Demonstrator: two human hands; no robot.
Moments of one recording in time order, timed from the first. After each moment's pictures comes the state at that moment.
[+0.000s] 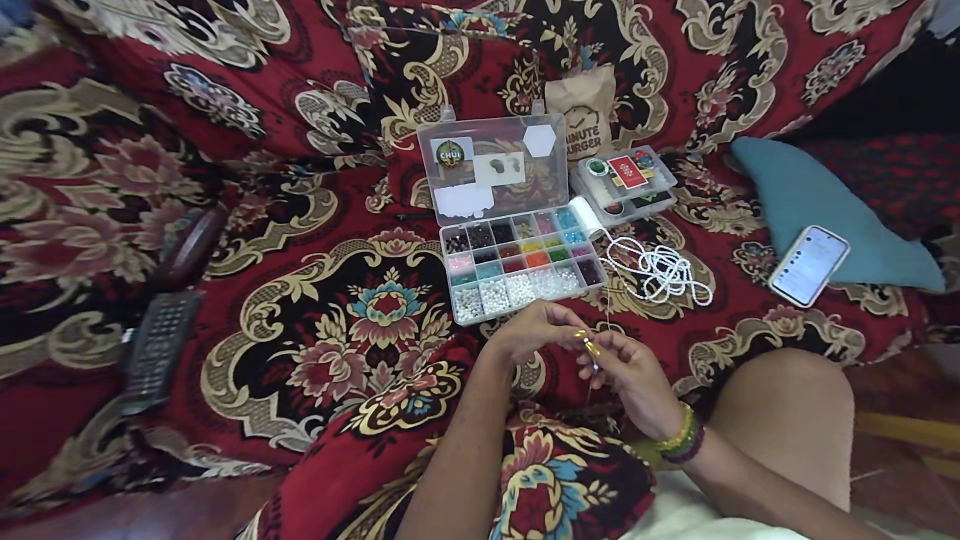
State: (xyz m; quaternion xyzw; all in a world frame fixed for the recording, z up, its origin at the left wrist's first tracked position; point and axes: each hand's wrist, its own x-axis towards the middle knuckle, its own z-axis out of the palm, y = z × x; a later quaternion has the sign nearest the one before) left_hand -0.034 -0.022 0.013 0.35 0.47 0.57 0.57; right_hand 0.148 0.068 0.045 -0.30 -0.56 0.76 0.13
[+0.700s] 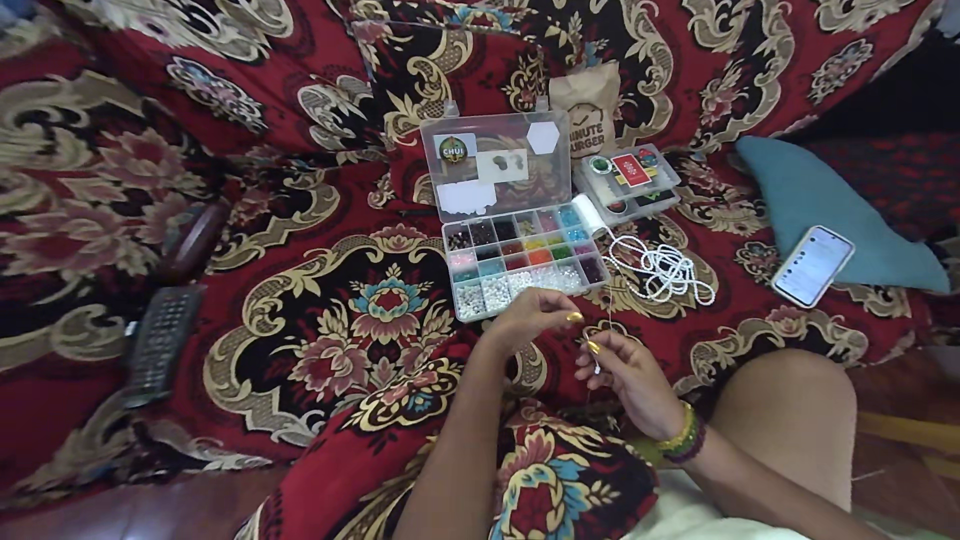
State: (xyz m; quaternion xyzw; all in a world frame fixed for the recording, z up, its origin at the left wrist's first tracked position) left_hand -0.041 -0.028 0.035 0.34 0.60 0.54 0.47; right_hand 0.149 0.067 0.047 -0.29 -0.57 0.76 0.09
